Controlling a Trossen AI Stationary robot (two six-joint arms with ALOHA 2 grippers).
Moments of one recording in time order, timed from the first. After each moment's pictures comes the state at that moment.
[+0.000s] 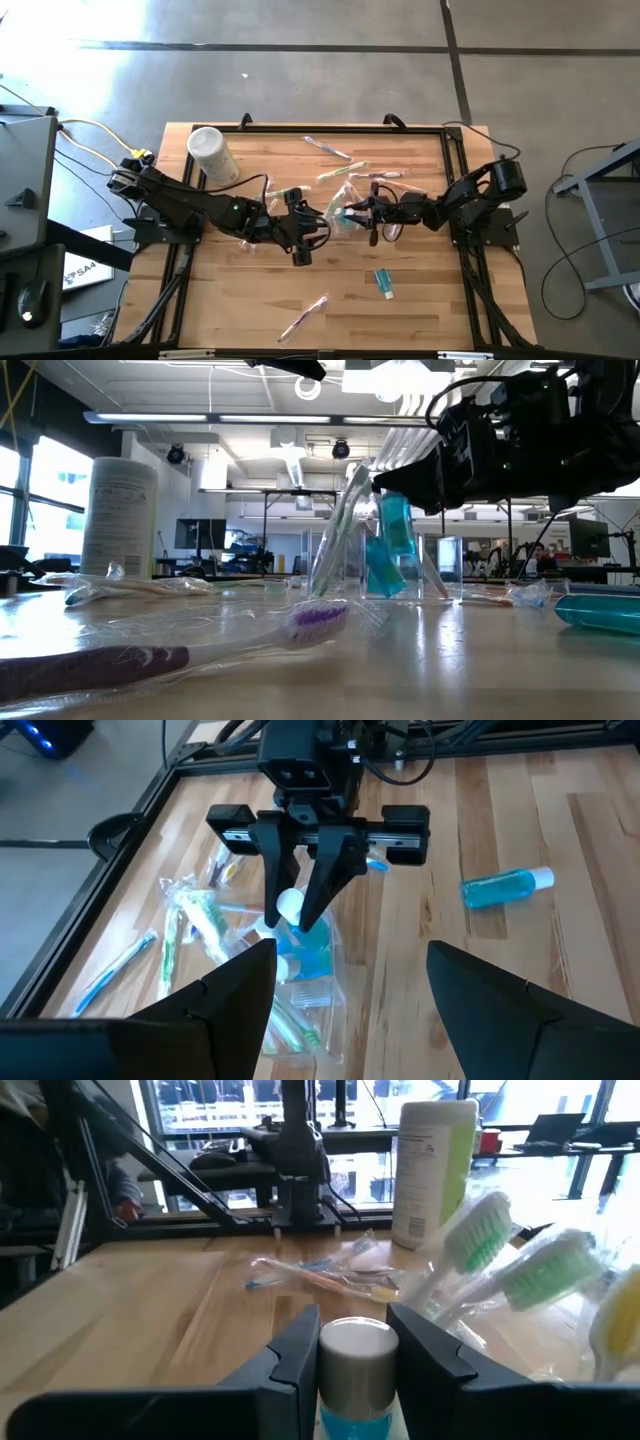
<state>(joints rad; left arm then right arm) -0.33 1.52 1.36 -0.45 -0.53 -0.17 0.02 1.71 0.32 1.37 0.07 0.03</state>
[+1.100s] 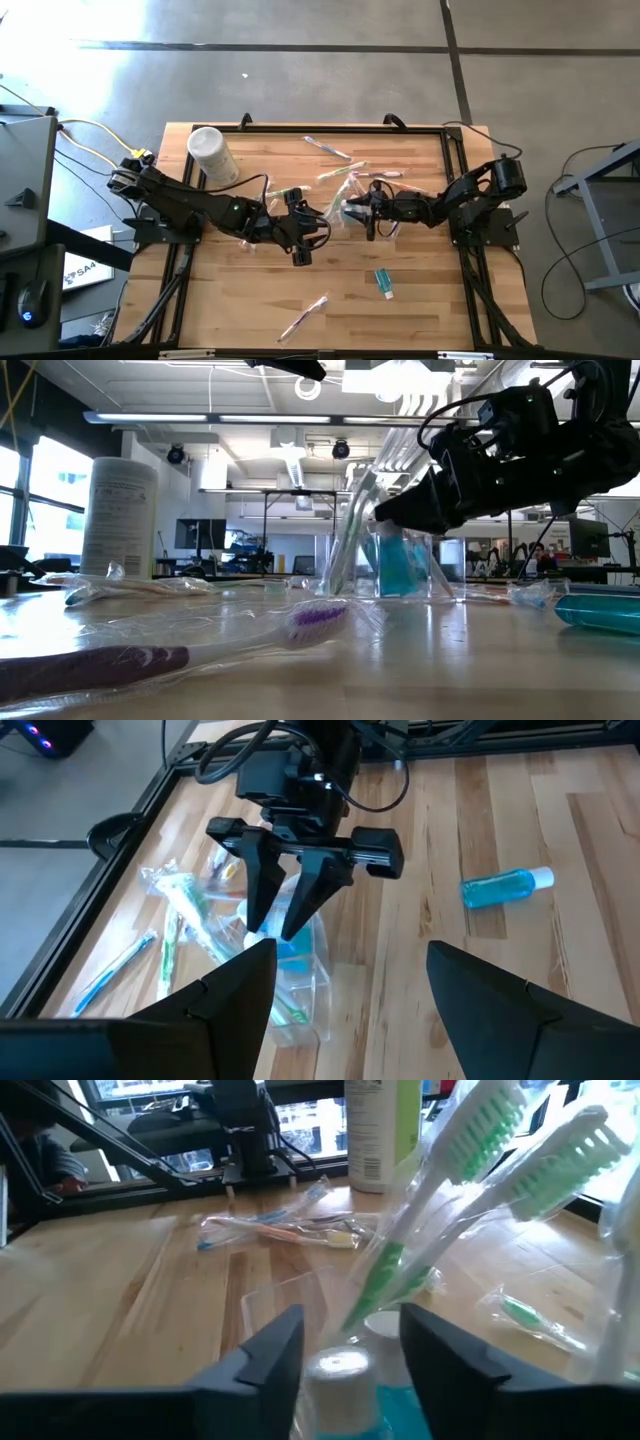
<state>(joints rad) -0.33 1.52 1.36 -0.45 -0.53 -0.17 -0.03 1.71 0.32 1.23 0.13 0.13</state>
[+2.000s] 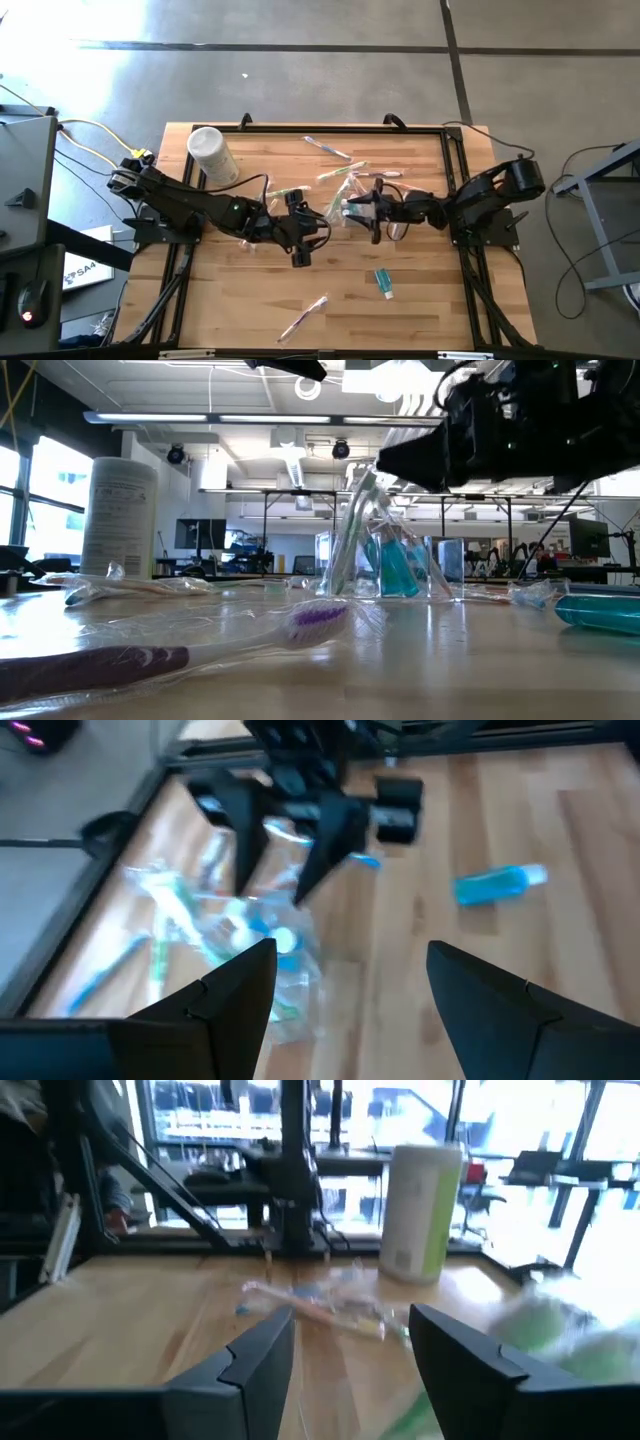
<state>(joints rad) -0.33 1.52 1.36 -0.45 -0.50 -0.17 0.04 1.57 0.32 1.27 0.11 -0.03</state>
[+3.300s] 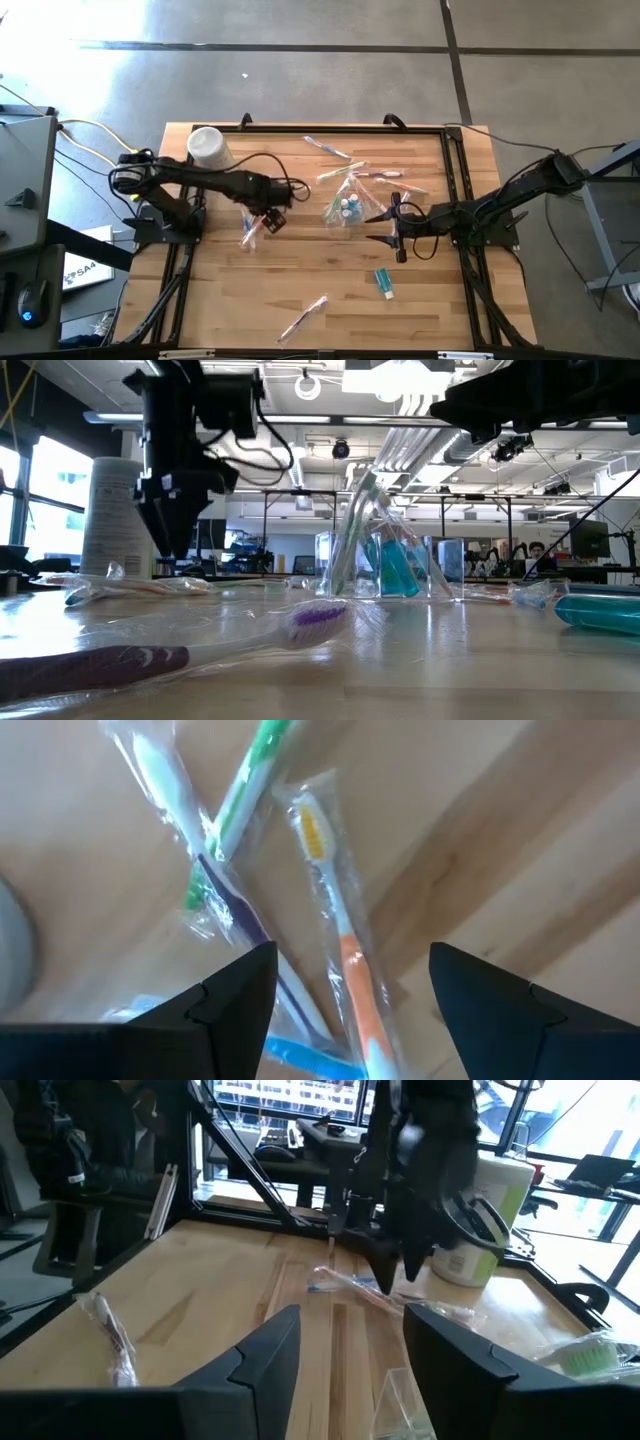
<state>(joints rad) 0.05 1.52 0.99 -0.90 -0.16 -0.70 0.31 1.10 0.32 0.71 0.26 -0.10</state>
